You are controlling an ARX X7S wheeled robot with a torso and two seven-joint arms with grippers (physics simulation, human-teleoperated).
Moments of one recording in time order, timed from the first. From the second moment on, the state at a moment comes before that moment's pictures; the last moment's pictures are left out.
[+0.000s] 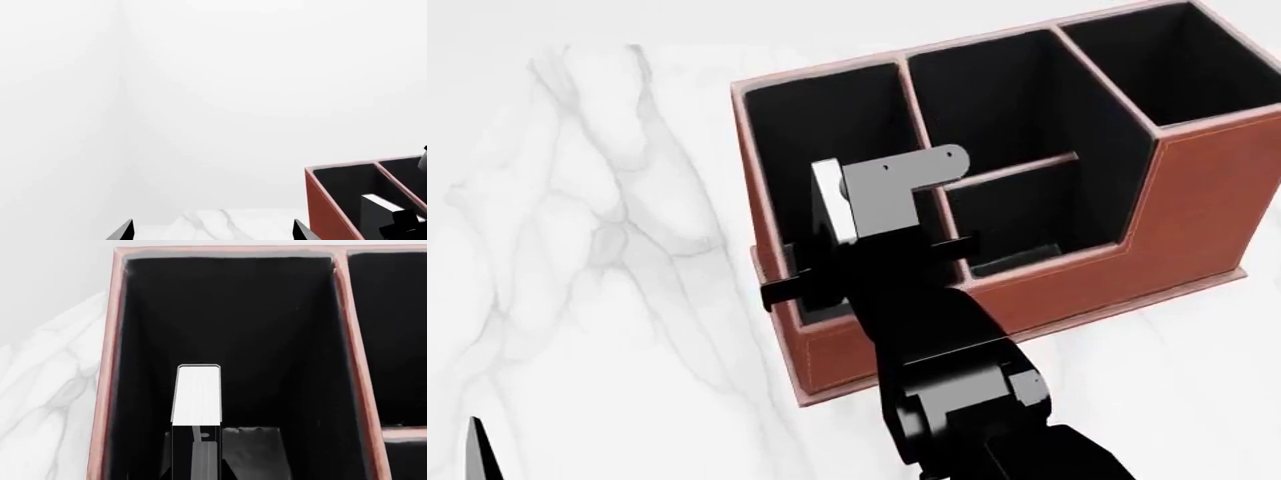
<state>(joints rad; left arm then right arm) 0.16 -0.48 0.37 0.42 0.00 0.29 -0.72 1.27 0.00 -1.58 1.25 1.45 -0.05 0.01</state>
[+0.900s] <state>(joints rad) 0.16 -0.48 0.38 0.41 0.00 0.29 -0.72 1.25 0.00 -1.53 1.26 1.38 -0.05 0.04</state>
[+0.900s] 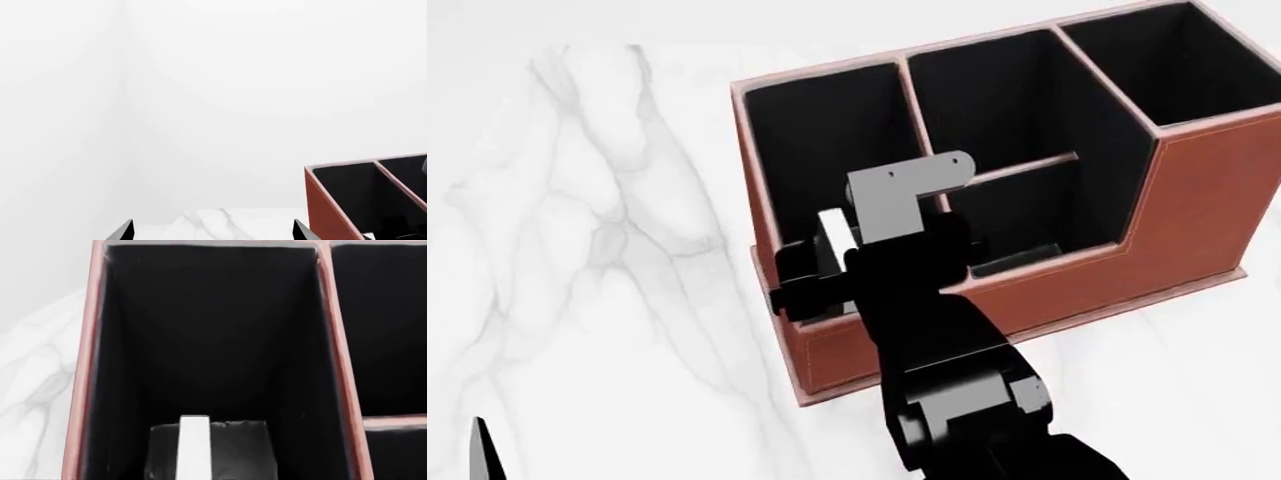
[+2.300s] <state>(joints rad) 0.16 -0.50 0.34 0.43 0.00 0.28 -0.76 0.91 0.79 -1.55 0.10 0.88 -0.67 0.69</state>
